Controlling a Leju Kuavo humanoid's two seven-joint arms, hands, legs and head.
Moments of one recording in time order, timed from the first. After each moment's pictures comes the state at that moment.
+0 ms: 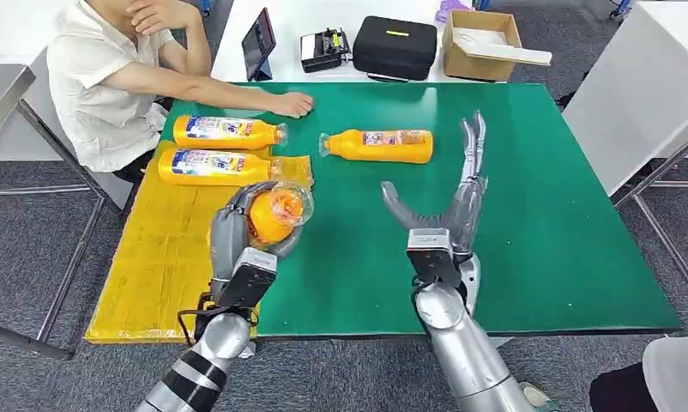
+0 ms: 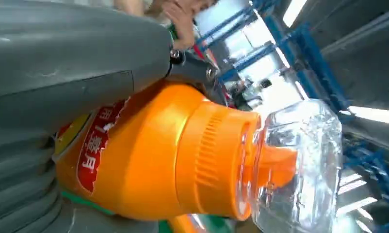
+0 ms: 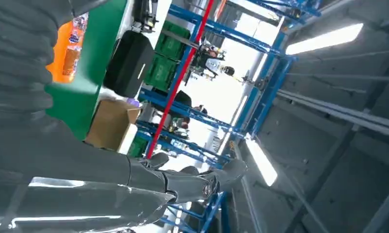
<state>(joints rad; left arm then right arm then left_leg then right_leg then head) -0.36 -0.19 -0.56 -1.13 -0.40 0.66 -0.43 -0.27 0.05 0.40 -1.48 0.46 -0.60 -0.56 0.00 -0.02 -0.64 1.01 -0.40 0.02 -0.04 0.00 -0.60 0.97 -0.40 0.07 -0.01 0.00</state>
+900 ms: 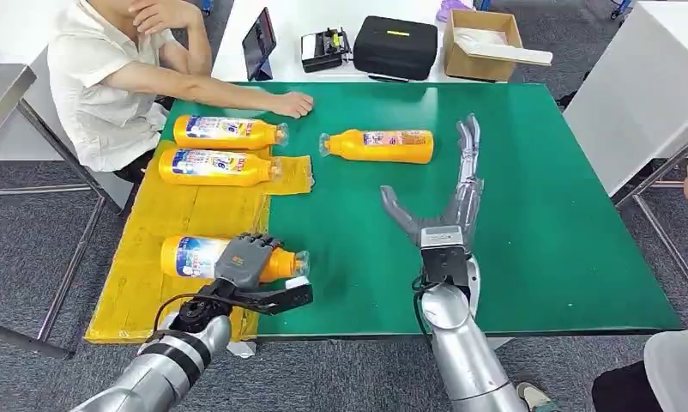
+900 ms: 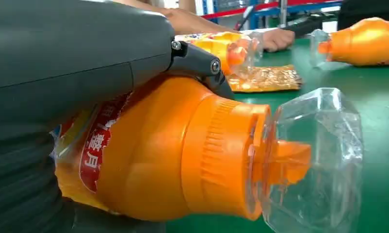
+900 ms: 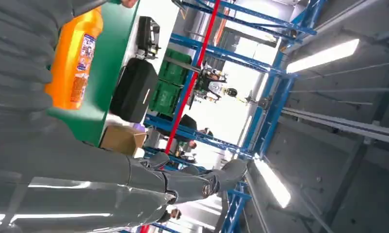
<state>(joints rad) -0.57 -0.14 -0.53 -0.56 -1.13 0.34 -0.10 -0.25 0.09 0.33 -1.49 0.41 -0.42 -0.60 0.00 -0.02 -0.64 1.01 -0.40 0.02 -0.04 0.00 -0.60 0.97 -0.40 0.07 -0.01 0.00</state>
